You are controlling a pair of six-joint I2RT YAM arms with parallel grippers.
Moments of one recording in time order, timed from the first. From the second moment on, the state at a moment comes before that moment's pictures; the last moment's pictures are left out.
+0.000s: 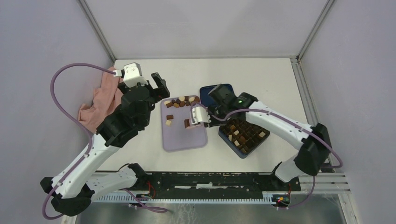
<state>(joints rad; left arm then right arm) -0.77 0.93 1.24 -0.55 -0.84 -0.45 0.88 1.61 1.38 -0.81 -0.24 -0.93</state>
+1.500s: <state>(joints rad) -0.76 1.22 1.14 -0.43 -0.46 -0.51 0.17 0.88 0.69 -1.19 -0.24 -1.42</state>
